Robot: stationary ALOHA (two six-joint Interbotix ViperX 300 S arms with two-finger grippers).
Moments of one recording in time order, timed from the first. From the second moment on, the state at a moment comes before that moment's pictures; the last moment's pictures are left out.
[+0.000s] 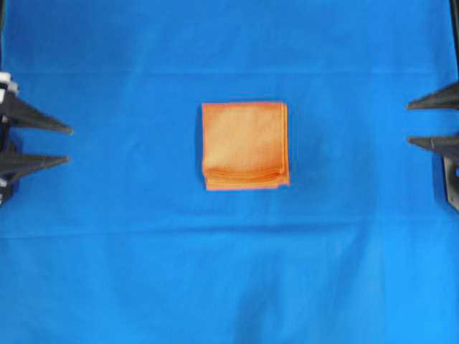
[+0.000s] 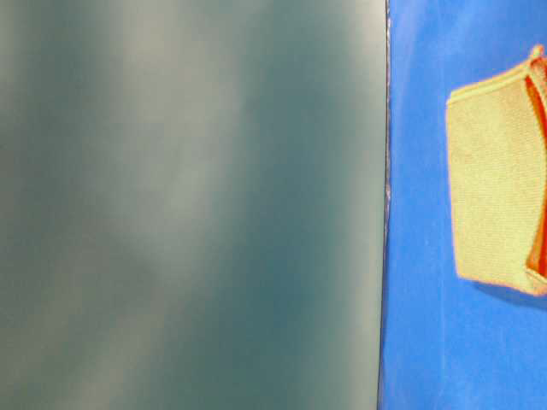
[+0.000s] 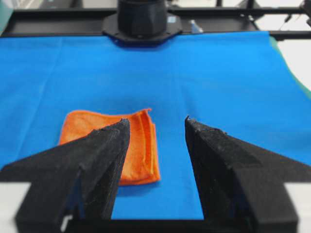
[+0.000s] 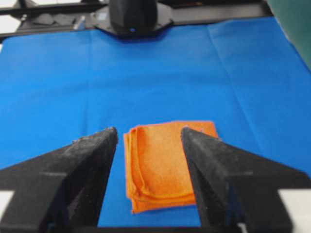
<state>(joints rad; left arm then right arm) -0.04 -1.15 1.29 -0.04 -0.08 0.03 -0.05 -1.23 1.20 -0.17 0.19 0.23</state>
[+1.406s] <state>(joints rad) 0.00 -1.30 1.43 -0.04 -0.07 -0.02 -0.06 -1.23 1.29 -0.17 0.10 0.26</state>
